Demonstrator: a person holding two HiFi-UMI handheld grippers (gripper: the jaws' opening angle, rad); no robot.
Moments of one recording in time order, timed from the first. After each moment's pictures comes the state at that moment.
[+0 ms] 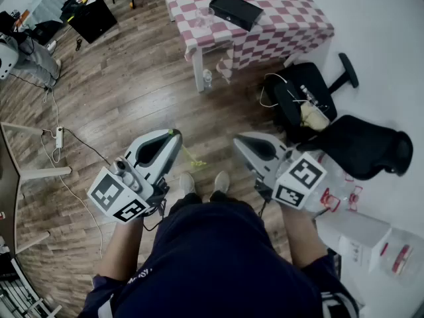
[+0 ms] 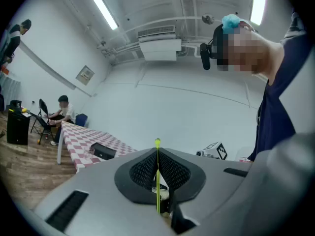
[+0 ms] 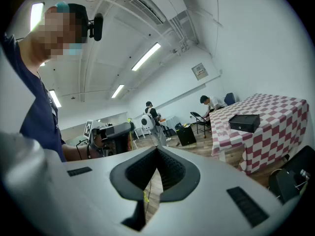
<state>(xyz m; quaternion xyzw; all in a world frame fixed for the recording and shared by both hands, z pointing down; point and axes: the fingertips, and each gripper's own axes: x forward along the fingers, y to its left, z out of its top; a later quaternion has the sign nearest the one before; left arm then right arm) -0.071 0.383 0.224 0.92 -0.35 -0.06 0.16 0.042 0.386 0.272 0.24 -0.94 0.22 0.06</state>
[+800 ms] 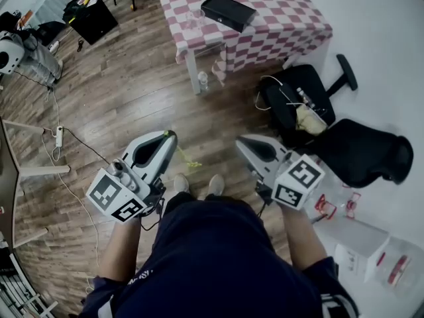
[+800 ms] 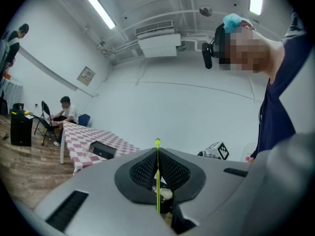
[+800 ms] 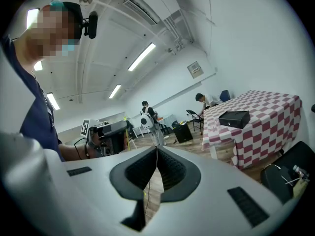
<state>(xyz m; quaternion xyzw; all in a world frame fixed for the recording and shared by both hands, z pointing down) -0.017 0.379 0.239 0.92 -0.37 -0.04 0.16 0.113 0.378 0.298 0.25 -0.94 0.23 0.07</state>
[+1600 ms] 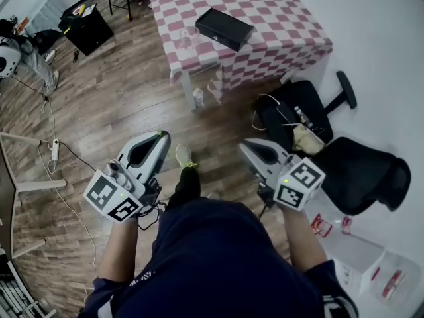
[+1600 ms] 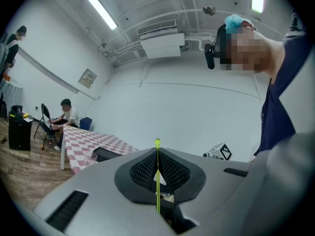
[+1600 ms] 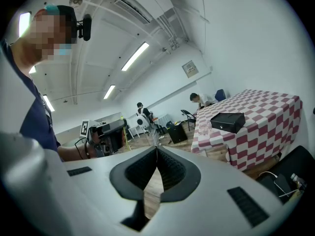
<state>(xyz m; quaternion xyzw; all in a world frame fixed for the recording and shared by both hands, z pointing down) -0.023 0.277 0.250 0.91 -0.38 -0.05 0.15 0.136 0.279 0.317 0.26 -0.93 0.25 0.07</state>
